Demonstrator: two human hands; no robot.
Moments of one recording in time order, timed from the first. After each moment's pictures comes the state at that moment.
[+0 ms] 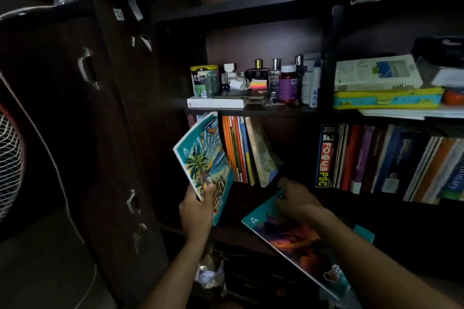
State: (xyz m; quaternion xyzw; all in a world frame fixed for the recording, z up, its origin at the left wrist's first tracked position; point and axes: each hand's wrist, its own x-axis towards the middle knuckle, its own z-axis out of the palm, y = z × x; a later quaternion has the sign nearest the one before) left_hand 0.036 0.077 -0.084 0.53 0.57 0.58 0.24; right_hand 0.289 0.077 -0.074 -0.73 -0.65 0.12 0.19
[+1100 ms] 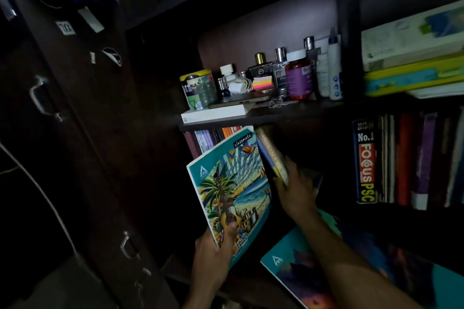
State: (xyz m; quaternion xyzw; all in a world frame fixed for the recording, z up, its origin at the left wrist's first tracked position) left_hand 0.034 0.126 -0.128 0.64 0.60 0.43 0.21; right_hand 0.258 0.195 -0.107 -0.67 -0.54 0.08 0.50
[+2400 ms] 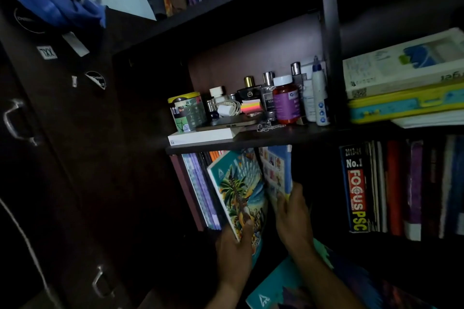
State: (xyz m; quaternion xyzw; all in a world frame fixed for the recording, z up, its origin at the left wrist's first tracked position) left_hand 0.124 0.159 -0.104 0.61 0.55 0.51 0.24; right_hand 0.266 0.193 -0.107 -0.59 -0.48 0.10 0.65
